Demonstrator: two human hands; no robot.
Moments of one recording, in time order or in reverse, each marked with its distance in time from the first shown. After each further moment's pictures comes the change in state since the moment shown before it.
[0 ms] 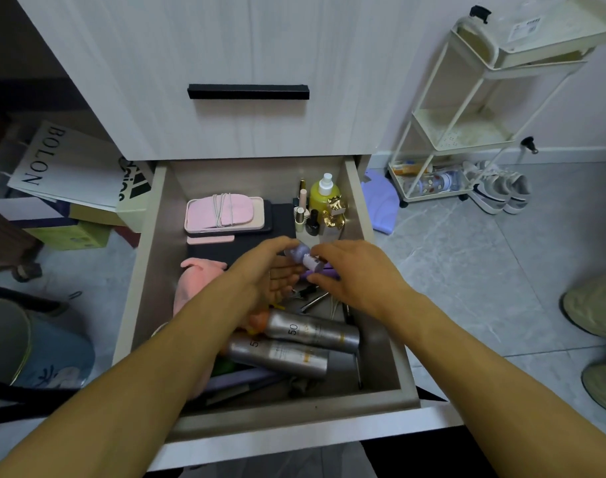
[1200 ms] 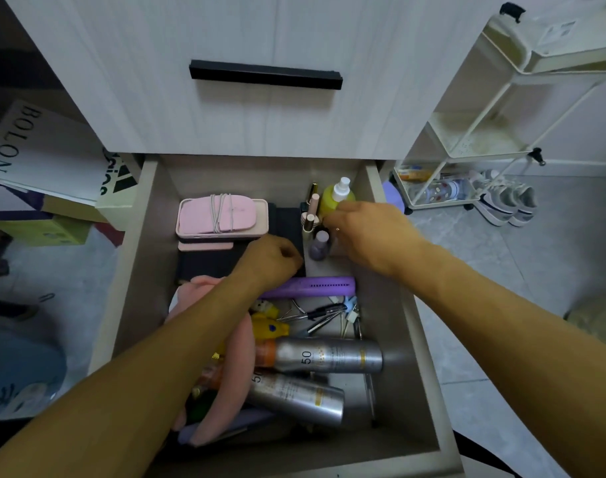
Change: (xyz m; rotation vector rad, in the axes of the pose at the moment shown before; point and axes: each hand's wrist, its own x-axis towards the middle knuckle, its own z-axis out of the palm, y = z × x) left_hand 0.084 0.018 -0.025 0.933 0.193 0.559; right_hand 0.087 0.035 -0.009 -0.319 -0.138 -0.044
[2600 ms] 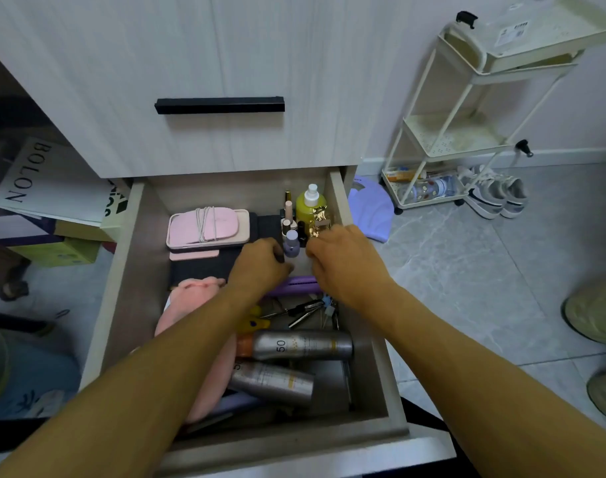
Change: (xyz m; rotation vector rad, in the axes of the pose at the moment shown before) left_hand -0.002 0.027 0.022 0.177 0.150 -0.029; right_hand -0.048 -0.012 0.020 0.155 0.319 0.036
